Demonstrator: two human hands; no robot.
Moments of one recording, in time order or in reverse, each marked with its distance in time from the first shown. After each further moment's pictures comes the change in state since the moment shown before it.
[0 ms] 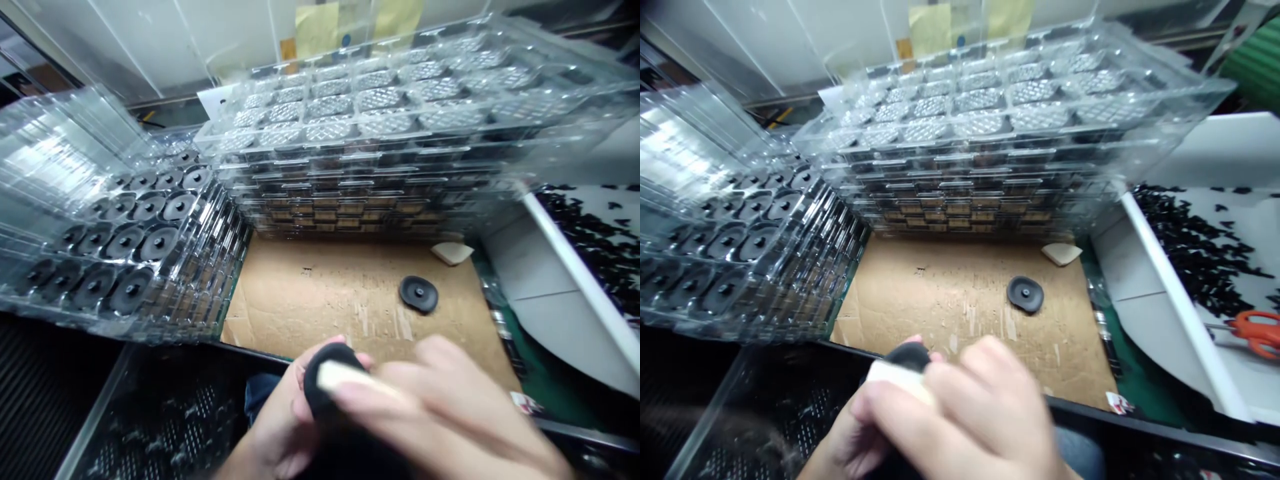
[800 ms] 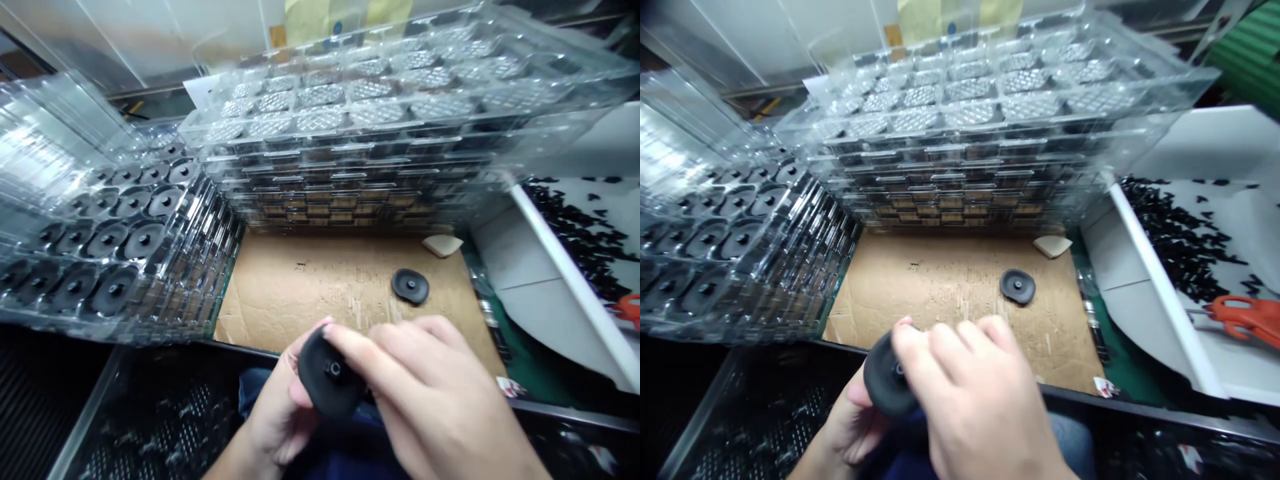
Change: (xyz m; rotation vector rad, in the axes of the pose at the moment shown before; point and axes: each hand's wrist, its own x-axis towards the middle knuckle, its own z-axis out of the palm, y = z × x) left_hand 0.000 0.003 0.002 0.051 0.076 0.041; right_hand 0.008 -0.008 0.008 -0.217 -0.143 -0.010
